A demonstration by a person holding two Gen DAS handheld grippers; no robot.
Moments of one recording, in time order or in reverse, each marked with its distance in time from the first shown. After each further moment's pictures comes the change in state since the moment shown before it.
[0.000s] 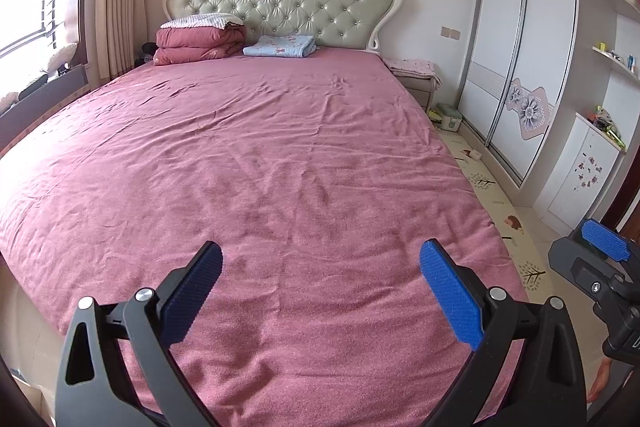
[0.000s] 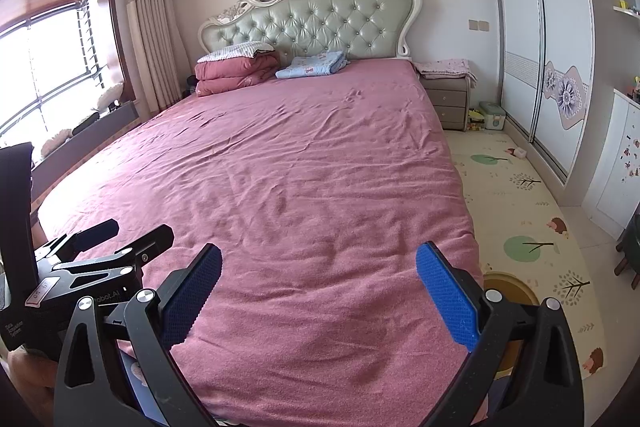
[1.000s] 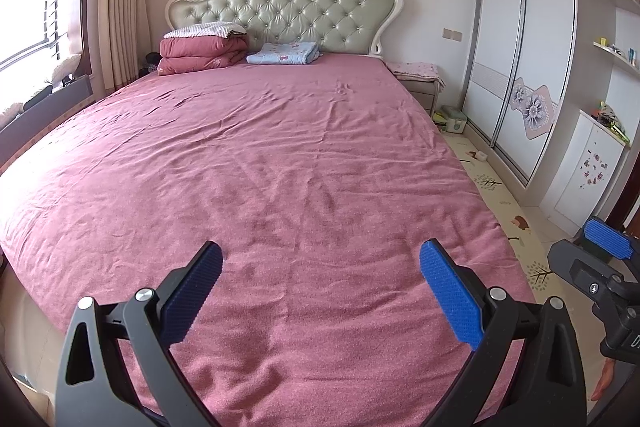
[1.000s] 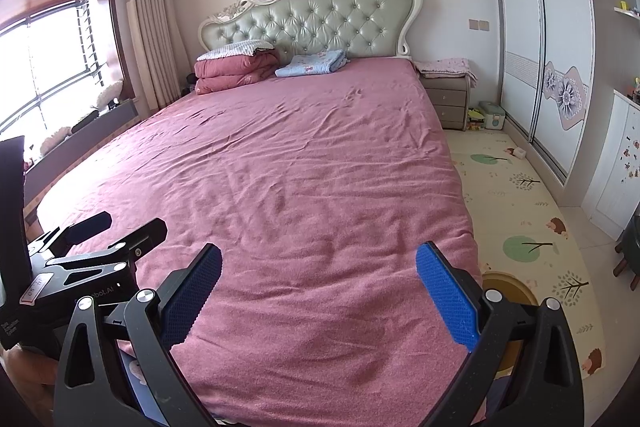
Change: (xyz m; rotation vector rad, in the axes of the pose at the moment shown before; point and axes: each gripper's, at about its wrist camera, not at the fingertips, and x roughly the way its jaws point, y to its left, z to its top) left arm -0.007 -0.002 0.002 0.020 -0.023 0.024; right arm 0.003 -0.003 -0.002 0.000 0.005 -0.001
